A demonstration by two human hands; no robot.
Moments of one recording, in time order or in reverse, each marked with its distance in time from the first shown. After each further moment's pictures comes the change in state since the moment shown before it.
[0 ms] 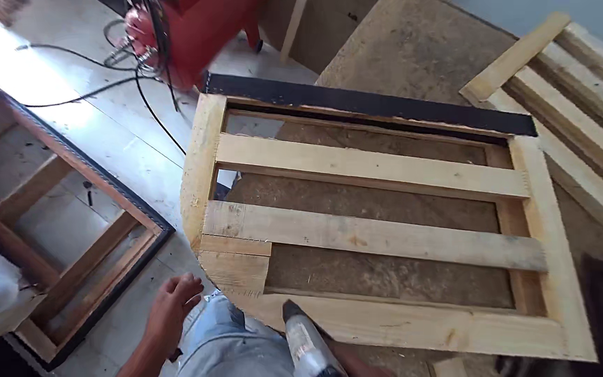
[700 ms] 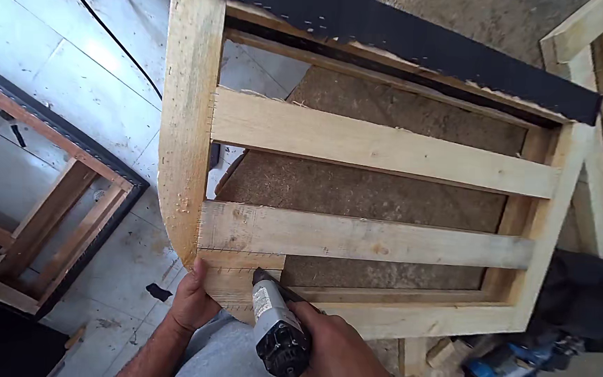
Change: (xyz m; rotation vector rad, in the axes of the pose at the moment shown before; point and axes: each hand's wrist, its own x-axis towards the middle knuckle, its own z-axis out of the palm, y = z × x) left_hand 0.065 -0.003 0.036 -0.708 -0.627 -0.167; right_hand 0.145 -0.063 -0.011 -0.153 -0.257 0.328
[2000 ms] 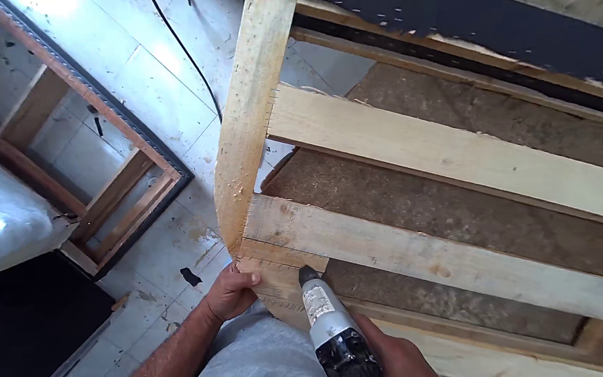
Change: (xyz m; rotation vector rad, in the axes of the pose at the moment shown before) left_hand -0.009 0.003 -0.012 0.005 -0.050 0.000; right_hand -0.021 0.002 -0.015 0.090 0.108 -0.206
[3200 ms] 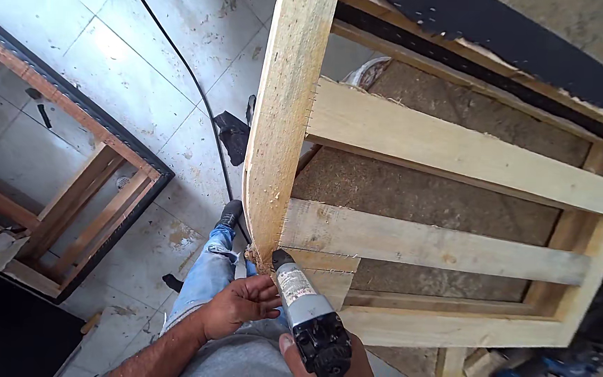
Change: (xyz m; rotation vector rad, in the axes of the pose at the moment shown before) left_hand -0.018 0.073 -0.030 0.285 -0.319 -0.357; right_hand 0.046 -0.106 0.117 0.377 0.370 0.168
